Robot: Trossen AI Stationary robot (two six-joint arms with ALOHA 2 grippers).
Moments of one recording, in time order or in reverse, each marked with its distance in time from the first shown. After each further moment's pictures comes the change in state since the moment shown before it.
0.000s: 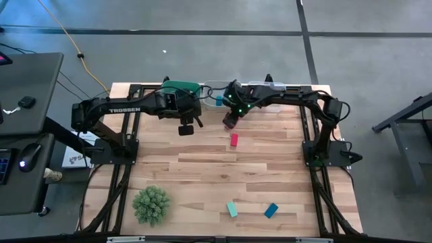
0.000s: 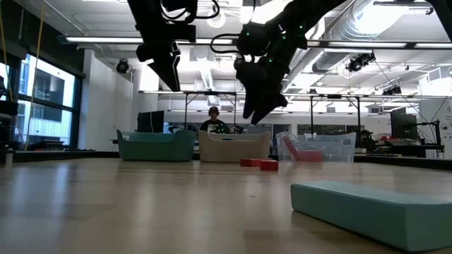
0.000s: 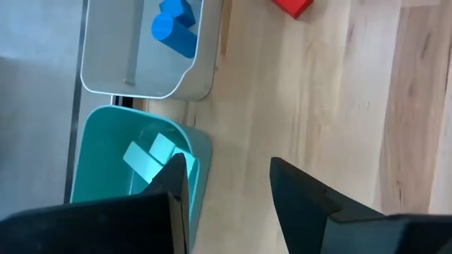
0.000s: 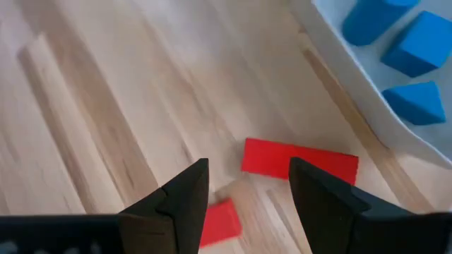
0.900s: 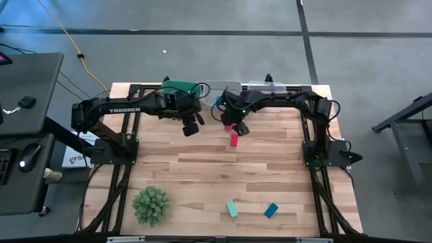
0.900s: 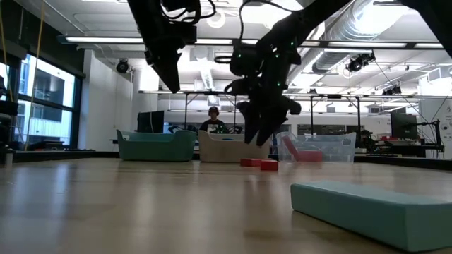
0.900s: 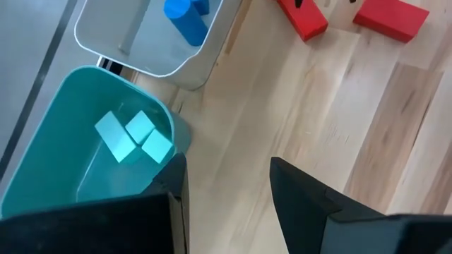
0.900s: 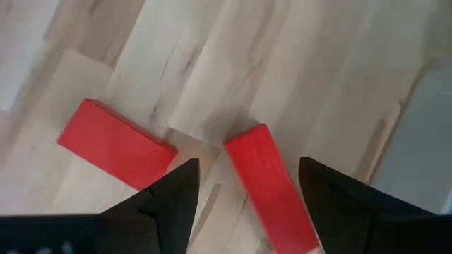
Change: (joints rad) left arm 0.000 0.000 0.000 0.001 0.021 -0.302; right arm 0.020 0.125 0.002 -0.013 0.013 -1.003
